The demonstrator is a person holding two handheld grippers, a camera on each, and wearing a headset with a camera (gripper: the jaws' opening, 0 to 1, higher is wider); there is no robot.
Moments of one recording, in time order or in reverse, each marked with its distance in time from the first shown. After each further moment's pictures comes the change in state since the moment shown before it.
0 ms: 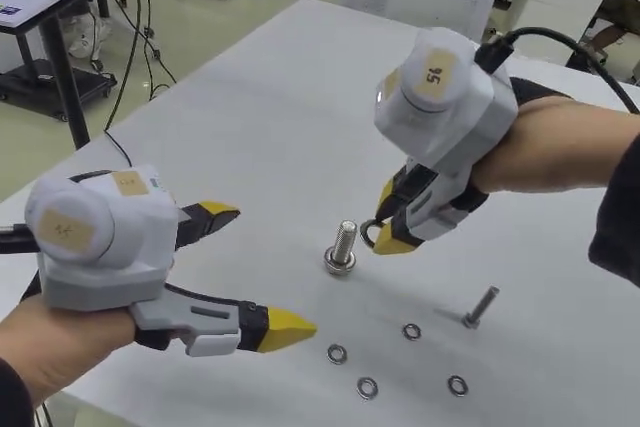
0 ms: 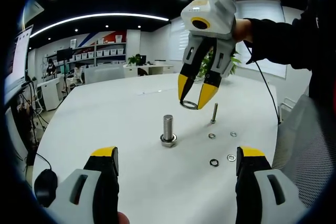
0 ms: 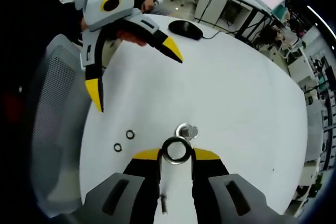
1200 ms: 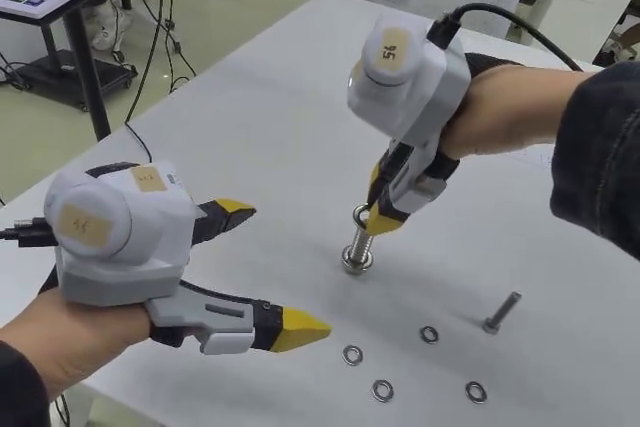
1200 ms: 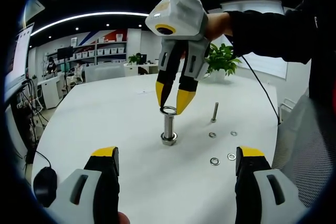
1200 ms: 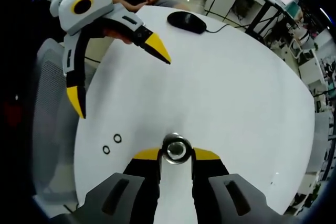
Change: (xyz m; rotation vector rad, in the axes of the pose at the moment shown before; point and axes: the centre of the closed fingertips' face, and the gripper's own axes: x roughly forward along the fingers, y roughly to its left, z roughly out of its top) left arm -0.002 0.003 -0.004 -0.011 0.007 0.002; right arm 0.032 -0.025 0.013 -0.040 0.083 0.091
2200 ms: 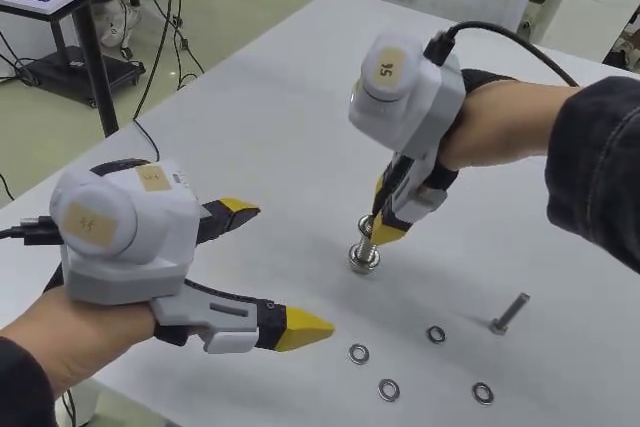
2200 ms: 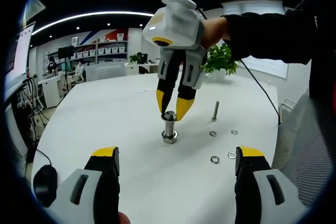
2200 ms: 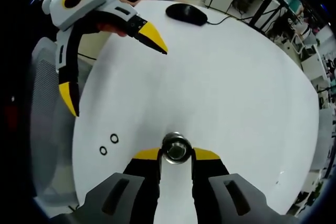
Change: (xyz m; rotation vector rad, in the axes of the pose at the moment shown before) left arm -0.001 0.001 -0.003 -0.004 0.004 0.006; right arm 0.017 0.004 -0.005 0.021 0.021 0.024
